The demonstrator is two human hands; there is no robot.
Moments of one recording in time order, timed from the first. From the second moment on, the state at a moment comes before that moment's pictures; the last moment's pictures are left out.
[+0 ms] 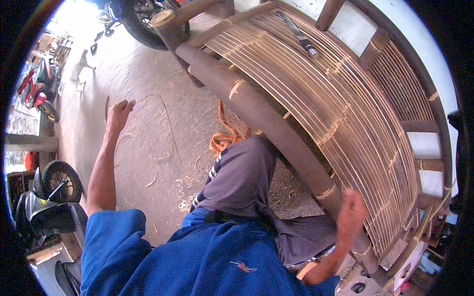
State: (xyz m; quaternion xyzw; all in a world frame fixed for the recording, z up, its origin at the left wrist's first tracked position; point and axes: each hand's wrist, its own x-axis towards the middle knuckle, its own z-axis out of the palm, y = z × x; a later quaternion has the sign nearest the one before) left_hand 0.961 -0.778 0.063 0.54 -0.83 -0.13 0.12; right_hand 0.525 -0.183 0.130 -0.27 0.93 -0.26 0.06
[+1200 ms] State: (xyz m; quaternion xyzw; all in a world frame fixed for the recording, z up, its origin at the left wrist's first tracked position) left_hand 0.767 -0.507 -0.234 0.31 -0.94 -0.07 -0.13; right_hand 0.519 -0.258 0.034 -0.24 0.95 -0.18 -0.12
